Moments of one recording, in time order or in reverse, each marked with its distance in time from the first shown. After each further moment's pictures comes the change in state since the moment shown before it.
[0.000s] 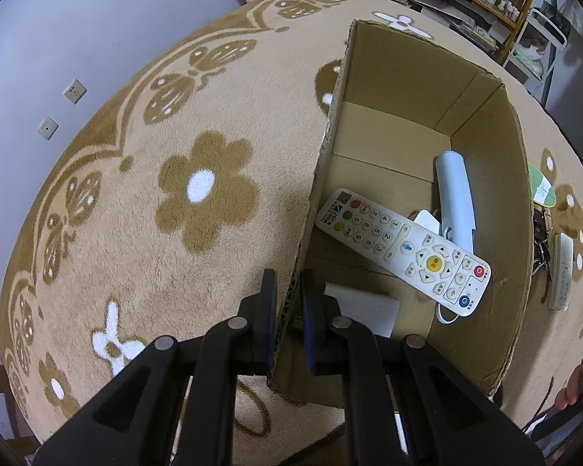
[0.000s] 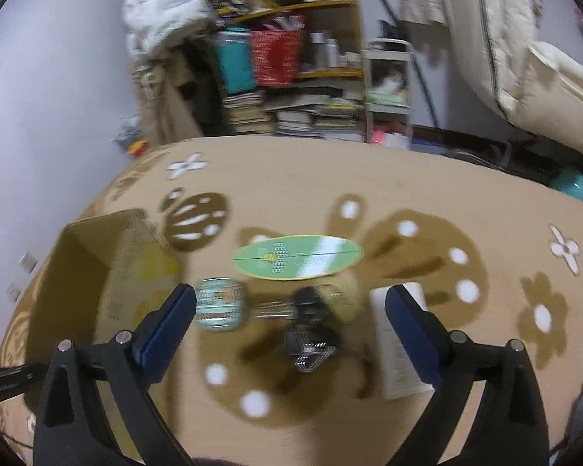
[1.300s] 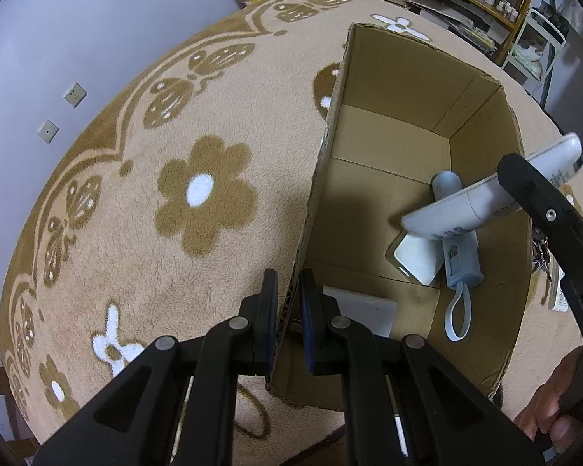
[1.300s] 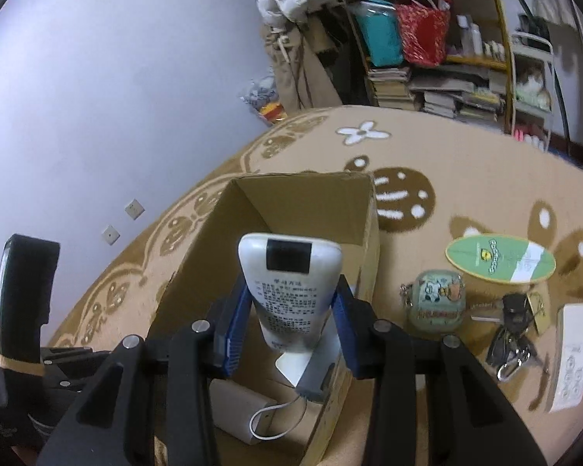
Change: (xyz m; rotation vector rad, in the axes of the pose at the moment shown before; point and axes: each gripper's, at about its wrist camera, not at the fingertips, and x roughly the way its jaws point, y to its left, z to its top) left arm -0.003 -0.003 0.001 0.006 -0.012 0.003; right arm 0.012 0.132 -0.014 -0.173 0.102 0.470
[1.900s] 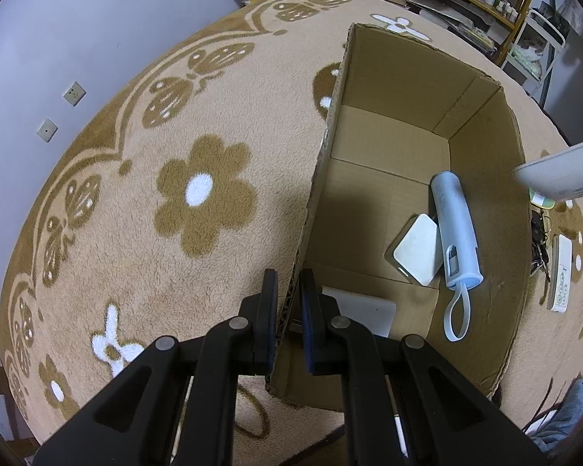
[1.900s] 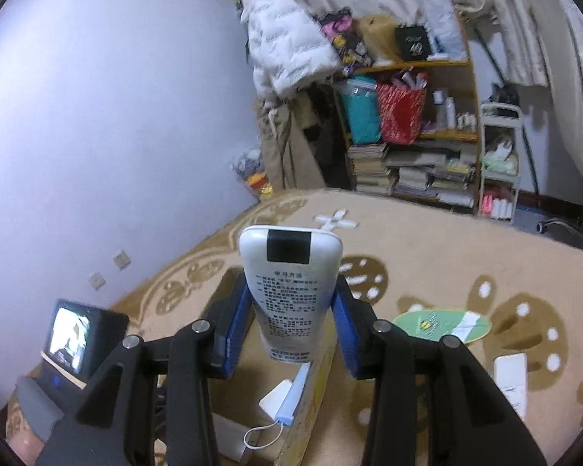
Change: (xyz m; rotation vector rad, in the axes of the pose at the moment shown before) left arm 0.001 0.002 0.002 -0.004 0.003 -0.008; right arm -0.070 0.016 0.025 -0.061 -0.229 -0.078
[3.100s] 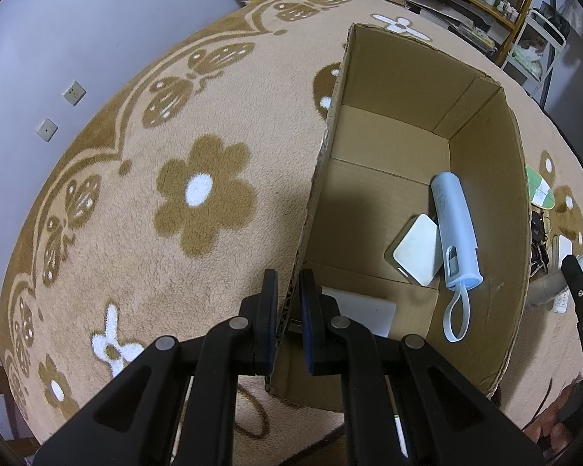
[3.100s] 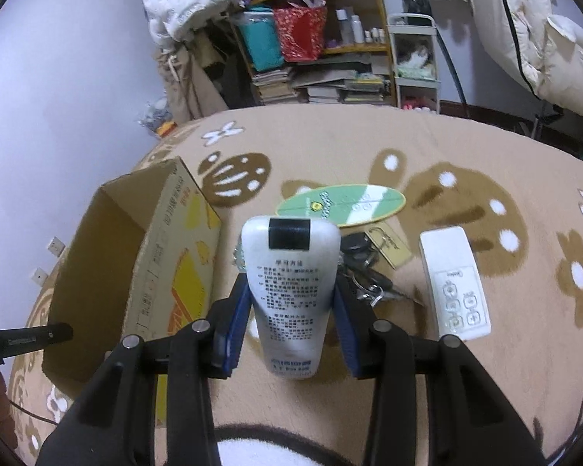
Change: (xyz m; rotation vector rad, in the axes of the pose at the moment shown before) left arm -0.001 -0.001 0.000 0.001 0.002 0.000; right arm 0.003 -0.089 -0.078 0.200 0.192 -0.256
